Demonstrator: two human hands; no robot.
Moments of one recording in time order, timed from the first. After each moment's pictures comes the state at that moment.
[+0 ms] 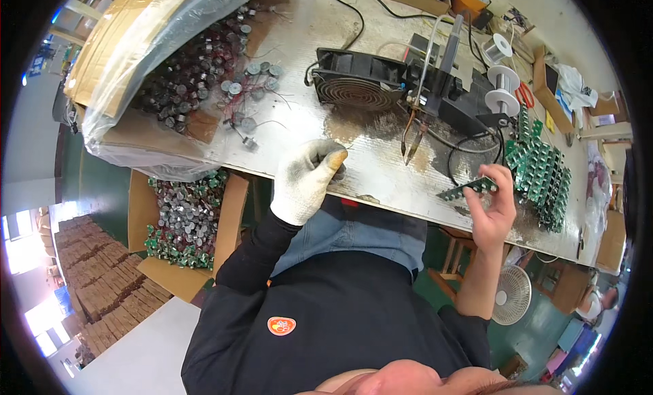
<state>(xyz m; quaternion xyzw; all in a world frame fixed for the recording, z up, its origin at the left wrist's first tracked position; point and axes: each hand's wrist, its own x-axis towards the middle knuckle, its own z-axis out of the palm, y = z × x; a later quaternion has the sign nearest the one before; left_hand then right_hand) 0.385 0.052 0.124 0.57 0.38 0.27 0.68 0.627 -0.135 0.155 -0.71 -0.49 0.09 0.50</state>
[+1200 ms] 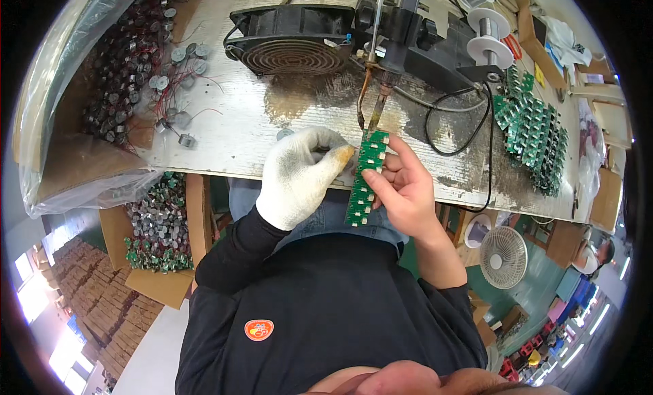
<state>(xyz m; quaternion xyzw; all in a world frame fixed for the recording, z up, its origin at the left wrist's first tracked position) 0.435 0.027 0.127 0.53 0.37 0.15 0.75 0.560 -0.105 0.110 -0.58 -0.26 0.48 0.60</state>
